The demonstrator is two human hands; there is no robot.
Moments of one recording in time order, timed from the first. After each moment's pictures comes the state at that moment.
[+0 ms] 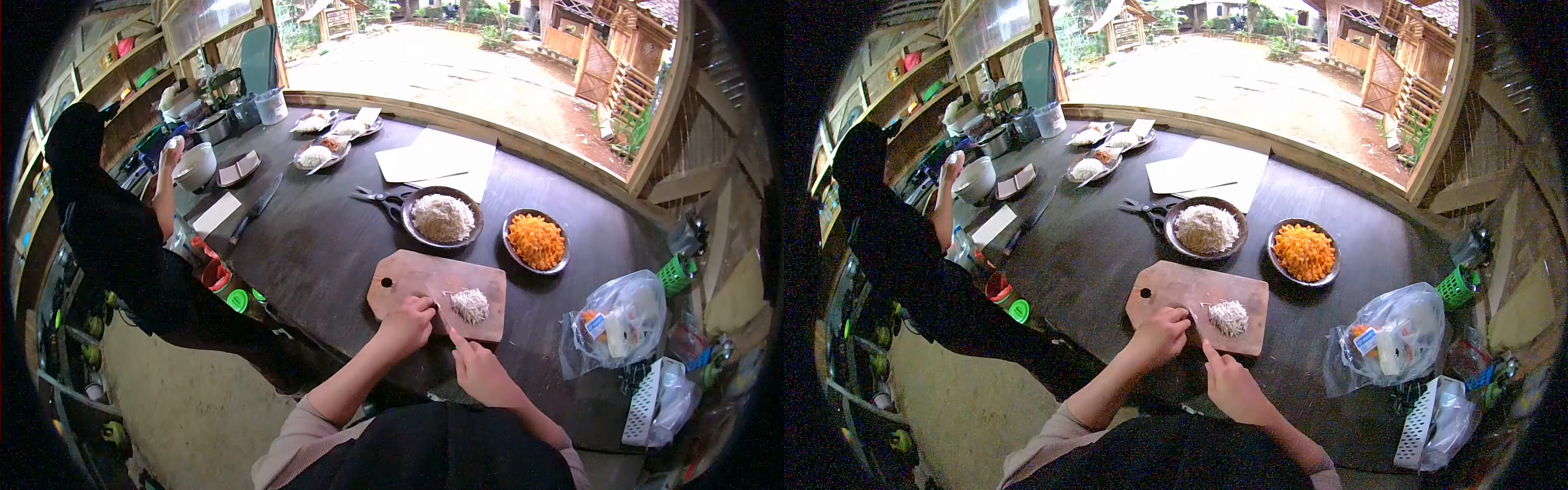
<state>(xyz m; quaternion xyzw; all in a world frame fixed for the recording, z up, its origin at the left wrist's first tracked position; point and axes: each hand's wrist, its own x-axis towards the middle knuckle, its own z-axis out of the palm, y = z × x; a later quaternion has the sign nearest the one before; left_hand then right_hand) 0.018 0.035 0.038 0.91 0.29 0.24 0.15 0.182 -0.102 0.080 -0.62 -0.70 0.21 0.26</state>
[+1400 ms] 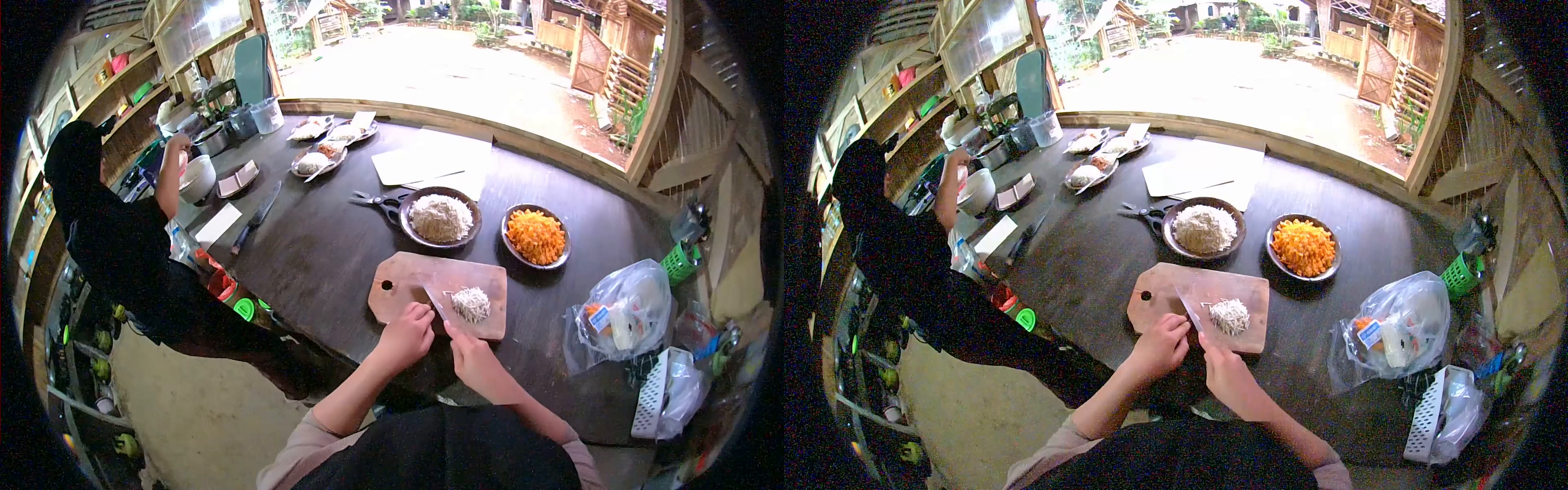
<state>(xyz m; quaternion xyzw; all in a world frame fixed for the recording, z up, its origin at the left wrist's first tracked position) 0.016 0.021 0.030 0.90 0.31 0.27 0.16 0.177 -0.087 0.059 -0.61 -0.68 0.23 0.35</state>
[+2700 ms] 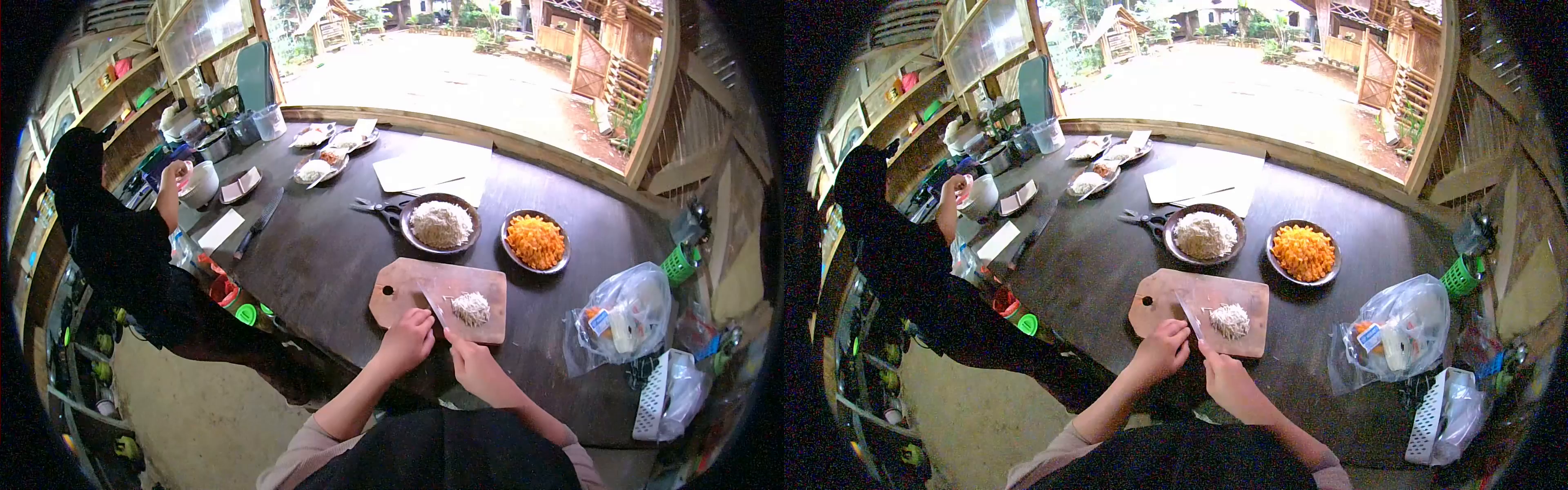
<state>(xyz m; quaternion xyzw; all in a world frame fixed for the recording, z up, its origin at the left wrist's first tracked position) 0.016 0.019 0.030 0.90 0.32 0.28 0.14 0.177 -0.084 0.062 -0.60 -0.67 0.24 0.36</state>
